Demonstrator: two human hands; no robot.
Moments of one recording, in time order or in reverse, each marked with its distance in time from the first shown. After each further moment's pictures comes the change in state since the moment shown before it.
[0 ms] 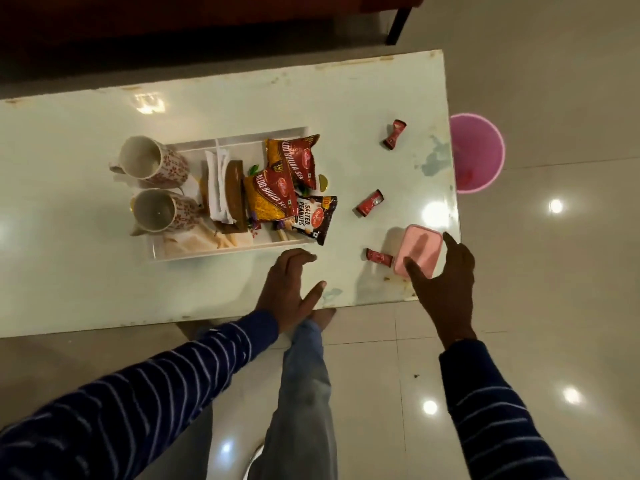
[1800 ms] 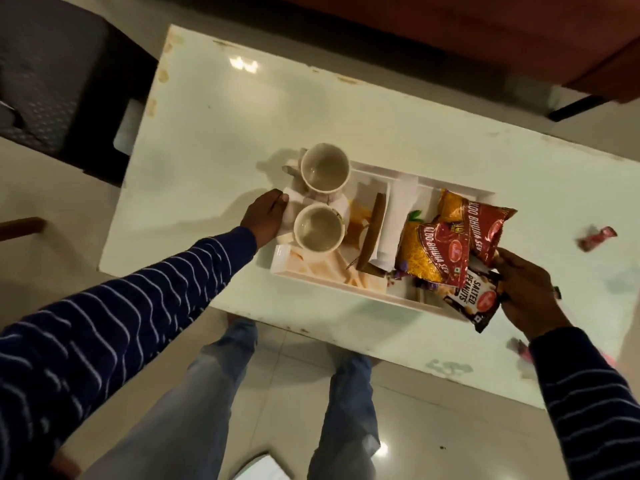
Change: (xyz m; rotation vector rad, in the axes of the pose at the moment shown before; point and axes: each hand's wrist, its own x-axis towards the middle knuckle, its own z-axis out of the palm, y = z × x) left_hand 0.024 -0.287 -0.244 -0.423 0.166 -0.703; right_hand 0.037 -0.212 0.140 0.555 -0.411 0.167
